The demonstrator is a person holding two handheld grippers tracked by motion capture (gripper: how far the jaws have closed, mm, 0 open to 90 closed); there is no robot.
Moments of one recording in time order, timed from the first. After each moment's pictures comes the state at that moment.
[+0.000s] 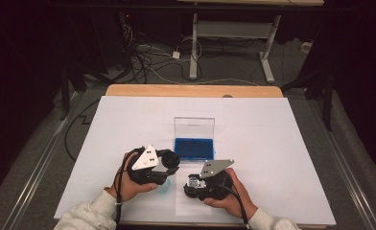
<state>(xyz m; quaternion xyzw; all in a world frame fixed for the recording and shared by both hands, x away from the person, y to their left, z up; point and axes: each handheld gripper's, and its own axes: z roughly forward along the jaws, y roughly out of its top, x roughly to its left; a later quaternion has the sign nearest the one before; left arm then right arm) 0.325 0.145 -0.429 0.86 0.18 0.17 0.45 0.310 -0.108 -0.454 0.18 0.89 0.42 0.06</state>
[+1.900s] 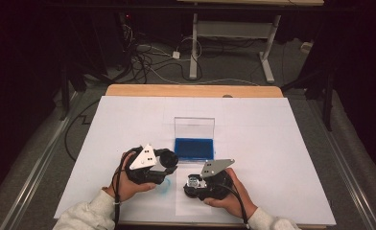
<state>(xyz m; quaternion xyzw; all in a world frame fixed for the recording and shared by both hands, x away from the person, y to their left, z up) 0.325 0.149 -0.427 0.86 0.18 0.17 0.45 0.312 -0.109 -0.456 0.18 0.89 0.42 0.05</state>
